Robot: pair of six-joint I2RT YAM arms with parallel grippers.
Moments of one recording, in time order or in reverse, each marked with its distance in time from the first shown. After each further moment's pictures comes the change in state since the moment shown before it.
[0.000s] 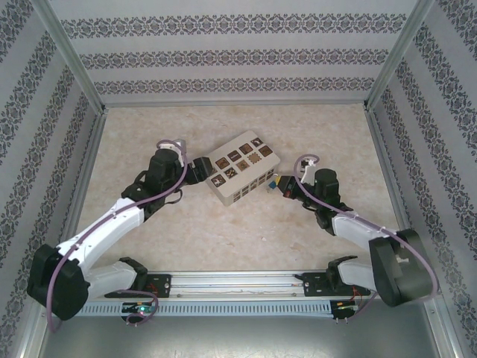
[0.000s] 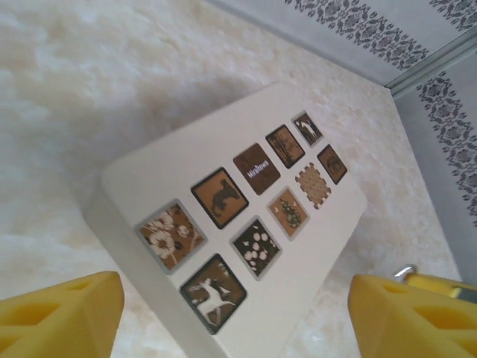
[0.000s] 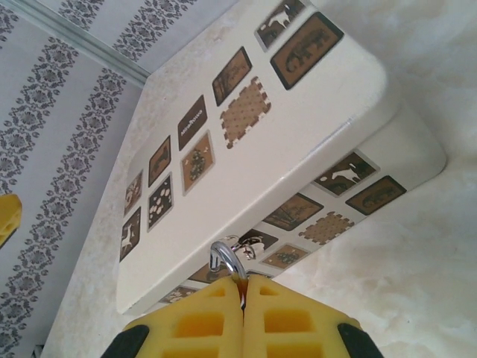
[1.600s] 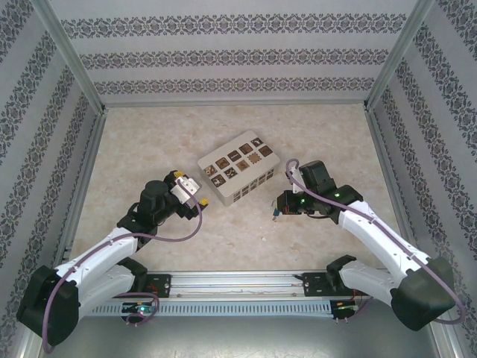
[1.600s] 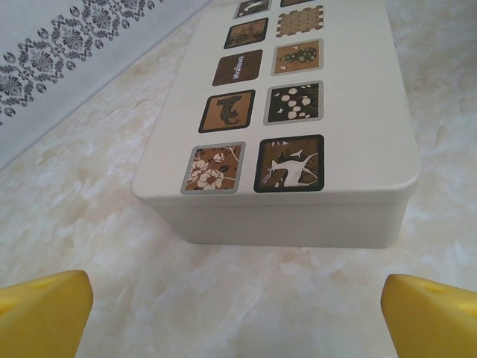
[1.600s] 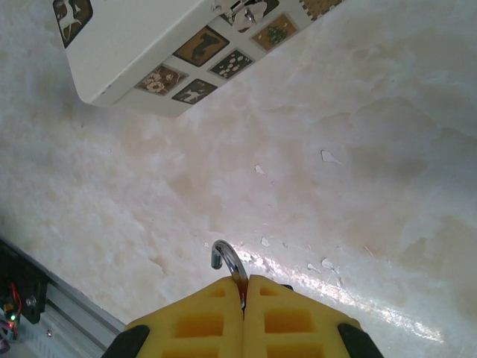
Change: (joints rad) left arm 0.010 -0.182 -0.400 0.285 0.077 1.056; right arm 0.210 -0.143 0.404 -1.142 0.122 -0.240
